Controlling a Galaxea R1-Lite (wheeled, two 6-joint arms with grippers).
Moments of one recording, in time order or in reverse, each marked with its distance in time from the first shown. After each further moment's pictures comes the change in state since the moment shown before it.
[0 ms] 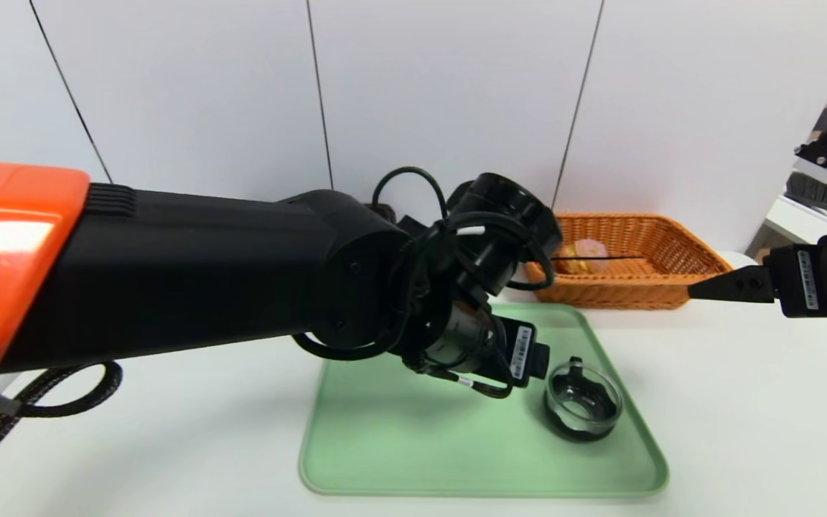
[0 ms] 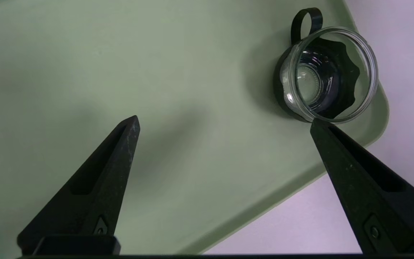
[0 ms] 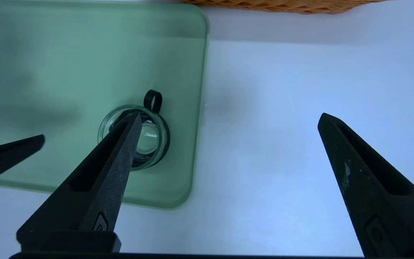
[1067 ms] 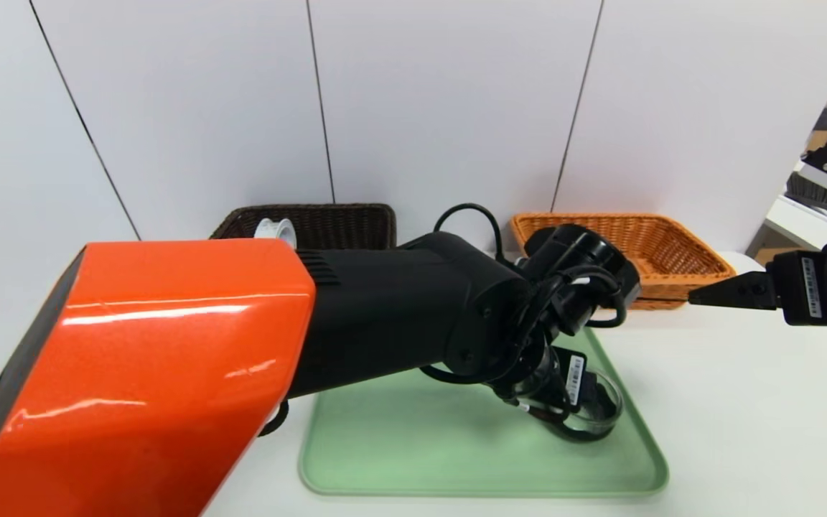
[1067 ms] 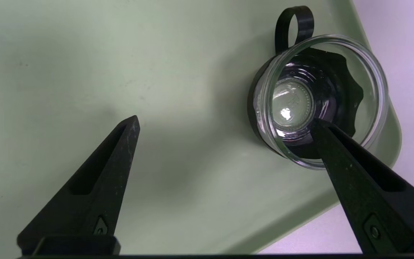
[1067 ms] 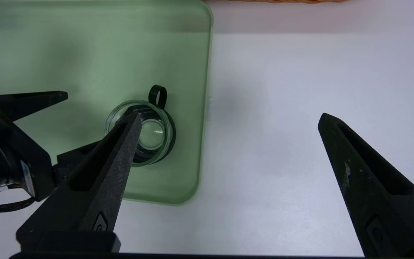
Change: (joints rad) left arm -0.061 0.219 -0.247 0.094 0.057 -0.051; right arm 0.011 -0.019 0.029 -0.007 -0.001 0.043
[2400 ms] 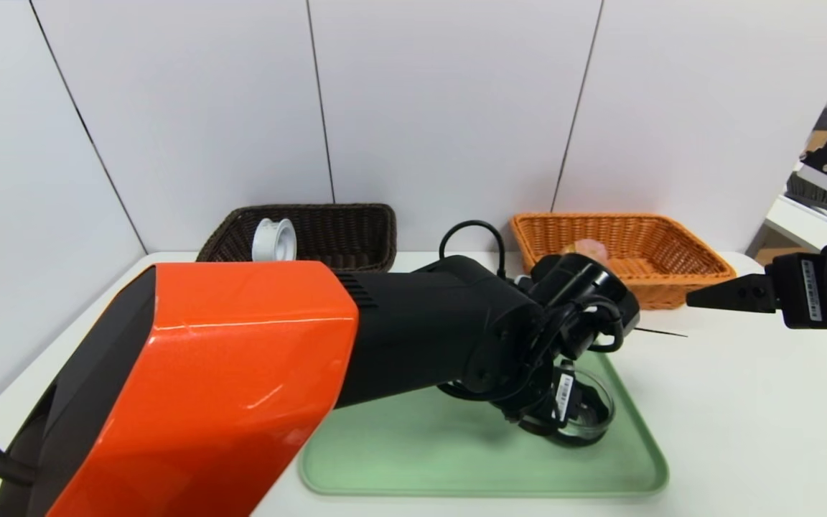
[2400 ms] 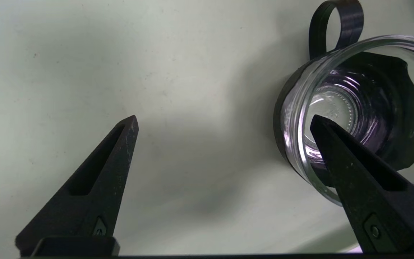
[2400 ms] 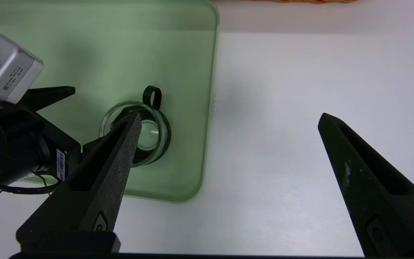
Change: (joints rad) left arm -0.008 0.043 0.000 0.030 0.091 0.028; right arm 0.020 -0.008 0.004 -0.001 0.001 -0.001
